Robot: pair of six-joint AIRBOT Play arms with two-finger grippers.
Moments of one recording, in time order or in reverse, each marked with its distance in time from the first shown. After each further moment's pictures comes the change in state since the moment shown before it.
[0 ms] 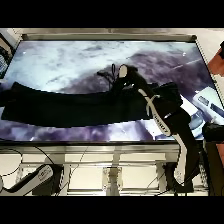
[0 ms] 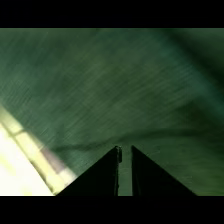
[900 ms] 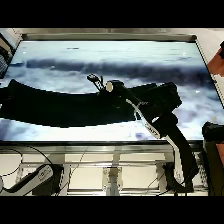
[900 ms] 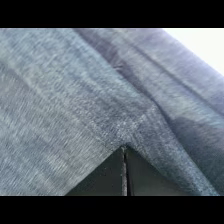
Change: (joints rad) left arm -0.006 0.001 0.052 -0.022 -0.051 0.002; right arm 0.099 -0.100 -0.030 -0.087 -0.522 0.043
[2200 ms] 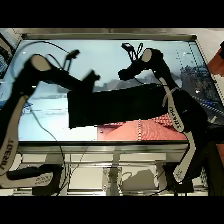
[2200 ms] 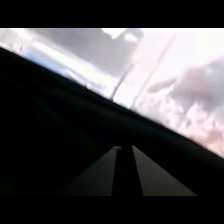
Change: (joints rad) left arm -0.747 -0.298 0.059 -0.424 0.169 -0.061; right arm -0.331 0.200 0.109 -0.042 0.344 0.071
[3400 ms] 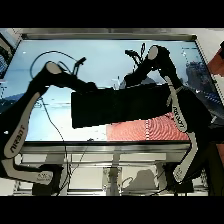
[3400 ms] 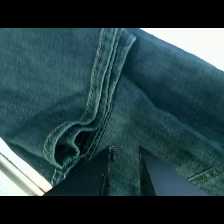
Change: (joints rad) left arm 0.081 -0.126 -0.050 -0.185 0.054 0.065; right arm -0.037 0.020 -0.007 0.001 0.254 -0.009
